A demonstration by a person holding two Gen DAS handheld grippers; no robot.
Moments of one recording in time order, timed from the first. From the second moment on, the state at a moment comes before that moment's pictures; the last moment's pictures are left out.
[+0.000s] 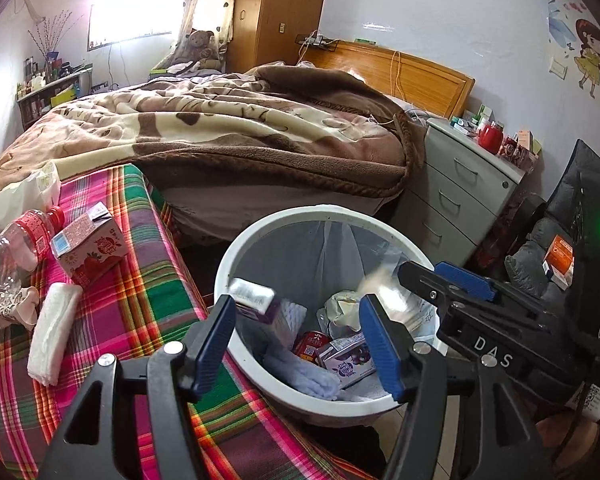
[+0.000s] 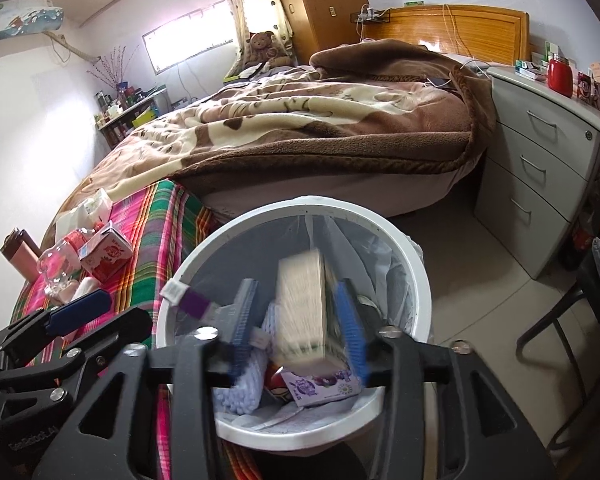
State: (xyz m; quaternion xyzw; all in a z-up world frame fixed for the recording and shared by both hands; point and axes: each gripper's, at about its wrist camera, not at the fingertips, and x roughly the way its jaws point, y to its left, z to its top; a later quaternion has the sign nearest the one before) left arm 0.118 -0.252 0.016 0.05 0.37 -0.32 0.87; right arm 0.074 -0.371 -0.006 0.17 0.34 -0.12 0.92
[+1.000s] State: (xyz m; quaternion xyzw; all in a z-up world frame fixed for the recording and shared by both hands) left arm 0.106 -0.173 0.033 0.03 0.34 -0.26 0.90; right arm 0.080 -0.319 0.008 0.17 0.32 -0.07 0.93
